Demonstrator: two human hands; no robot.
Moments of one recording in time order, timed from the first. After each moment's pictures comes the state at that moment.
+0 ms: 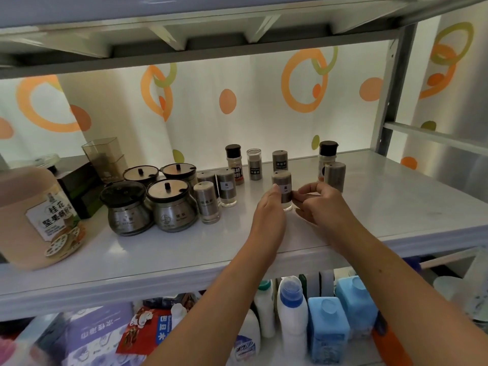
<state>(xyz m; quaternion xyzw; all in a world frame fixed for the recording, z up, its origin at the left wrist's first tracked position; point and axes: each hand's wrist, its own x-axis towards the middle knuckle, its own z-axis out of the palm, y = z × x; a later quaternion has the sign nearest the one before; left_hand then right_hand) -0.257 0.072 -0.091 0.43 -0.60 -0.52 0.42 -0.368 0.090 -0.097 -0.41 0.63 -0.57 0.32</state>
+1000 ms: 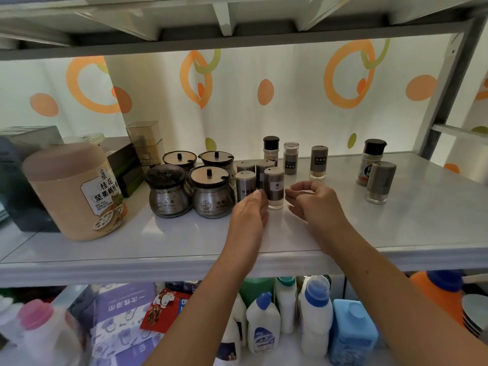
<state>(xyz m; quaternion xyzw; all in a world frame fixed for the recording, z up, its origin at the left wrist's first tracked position) -0.160 0.055 -0.106 0.41 -0.49 -0.58 0.50 -0.290 0.057 -0.102 -0.41 0.60 -0.60 0.35</state>
